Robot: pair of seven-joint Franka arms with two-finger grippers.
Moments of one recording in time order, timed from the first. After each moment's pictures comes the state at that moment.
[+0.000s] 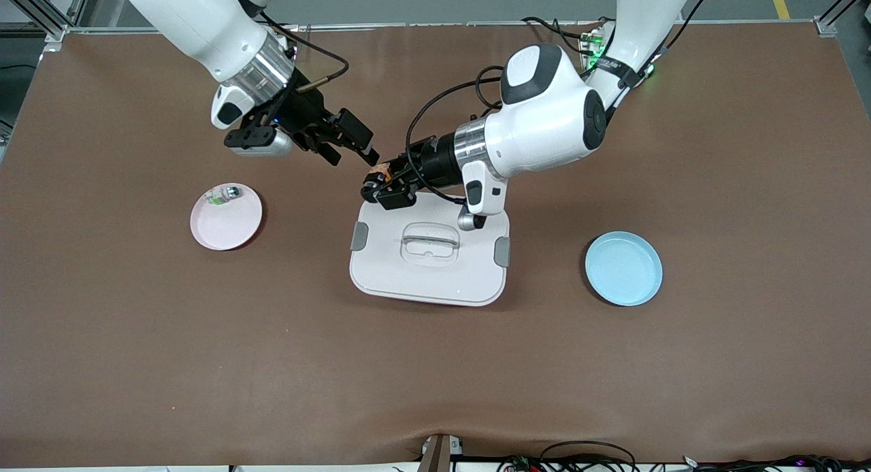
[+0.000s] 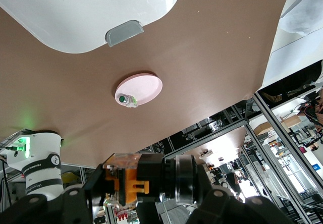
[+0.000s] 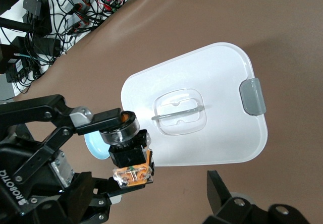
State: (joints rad) left arm -0.31 0.49 -0.50 -1.43 -0.77 2.37 -1.30; right arm 0.57 -0.05 0.00 -1.92 0.41 2.32 0.73
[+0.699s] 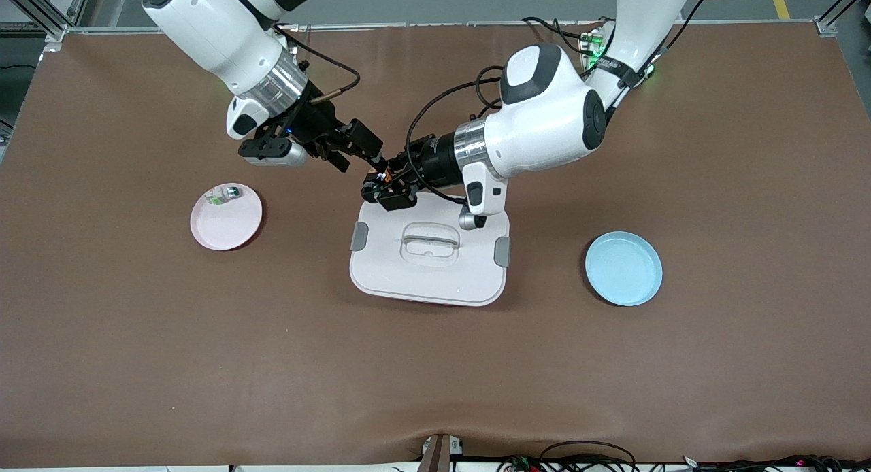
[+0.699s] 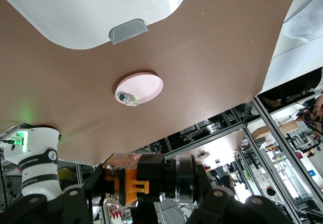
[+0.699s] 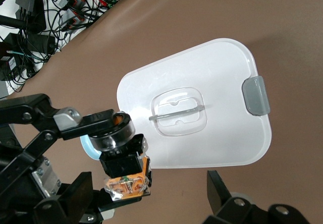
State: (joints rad) left arm -0.31 0.49 -0.50 -1.43 -0.77 2.37 -1.34; right arm 0.58 -0.02 0.00 -1.91 0.41 2.34 0.73
